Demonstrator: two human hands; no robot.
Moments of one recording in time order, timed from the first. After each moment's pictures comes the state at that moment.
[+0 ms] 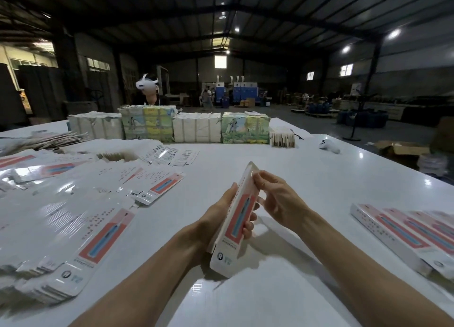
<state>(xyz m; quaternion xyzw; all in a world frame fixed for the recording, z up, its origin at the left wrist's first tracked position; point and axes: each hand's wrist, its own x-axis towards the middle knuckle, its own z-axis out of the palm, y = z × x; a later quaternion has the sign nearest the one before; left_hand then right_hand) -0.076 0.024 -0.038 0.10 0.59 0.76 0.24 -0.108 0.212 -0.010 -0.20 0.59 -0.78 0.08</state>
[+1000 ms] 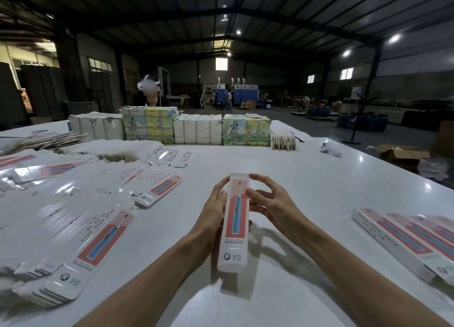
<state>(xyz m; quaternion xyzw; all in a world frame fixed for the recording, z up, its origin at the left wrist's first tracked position) -0.081 0.024 -0.046 0.10 0.67 0.74 -0.01 -0.105 0.206 -0.027 -0.21 0.65 -0.73 0.02</state>
